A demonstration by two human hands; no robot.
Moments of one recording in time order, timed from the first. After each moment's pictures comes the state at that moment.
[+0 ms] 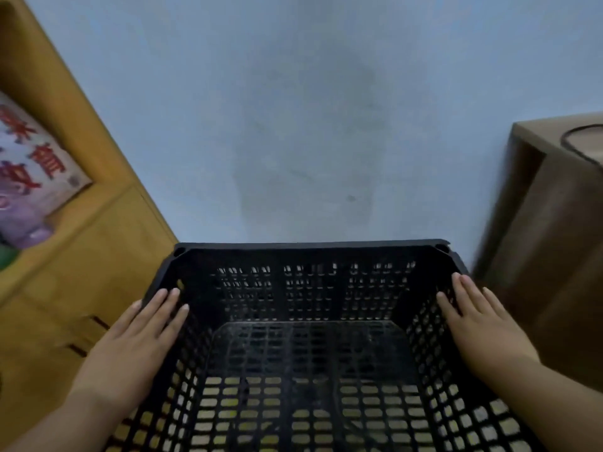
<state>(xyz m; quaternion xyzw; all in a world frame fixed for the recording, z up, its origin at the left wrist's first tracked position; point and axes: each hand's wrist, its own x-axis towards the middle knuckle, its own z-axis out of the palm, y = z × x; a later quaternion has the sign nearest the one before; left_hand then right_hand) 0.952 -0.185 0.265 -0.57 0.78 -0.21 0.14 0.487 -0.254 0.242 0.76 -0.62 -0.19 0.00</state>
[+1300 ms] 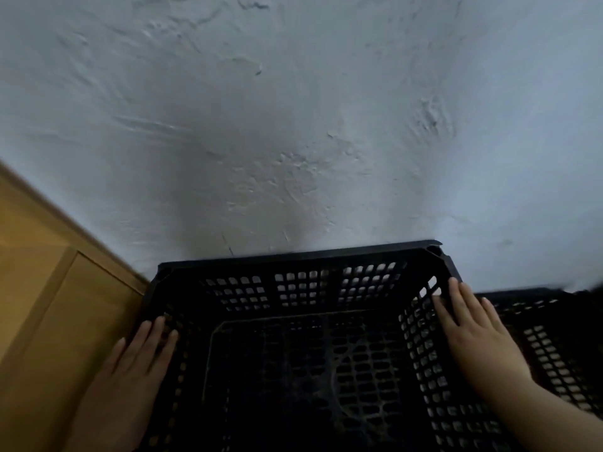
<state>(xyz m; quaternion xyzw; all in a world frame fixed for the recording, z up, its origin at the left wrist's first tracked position) 1.283 -0.554 0.131 -0.59 0.80 -0.03 0.11 0.782 -0.582 0.115 0.75 -0.66 -0.02 0.10</state>
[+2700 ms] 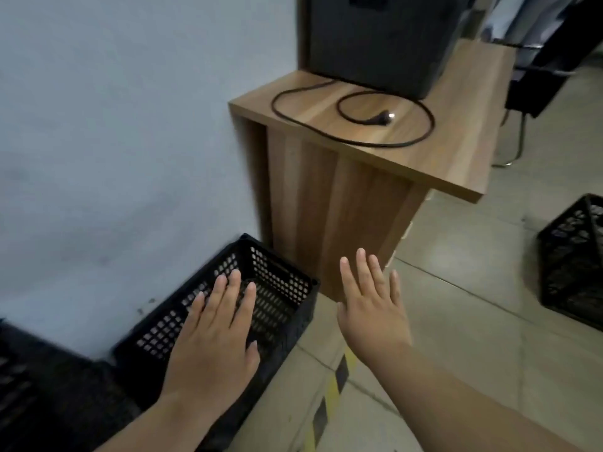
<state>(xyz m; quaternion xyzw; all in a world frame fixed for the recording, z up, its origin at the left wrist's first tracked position) 0.672 -0.413 0.227 -0.19 0.98 -0.03 -0.07 0.506 -0.257 0.226 0.35 -0.93 0.05 -0.04</state>
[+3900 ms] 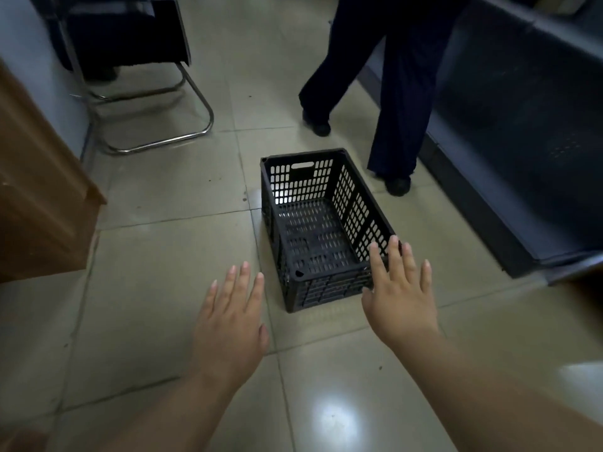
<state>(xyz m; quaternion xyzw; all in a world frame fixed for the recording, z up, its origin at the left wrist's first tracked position) -0.151 0.147 0.092 0.19 0.98 0.03 -0.03 -0.138 0.380 0.140 -0.13 -0.99 0.02 -0.08</state>
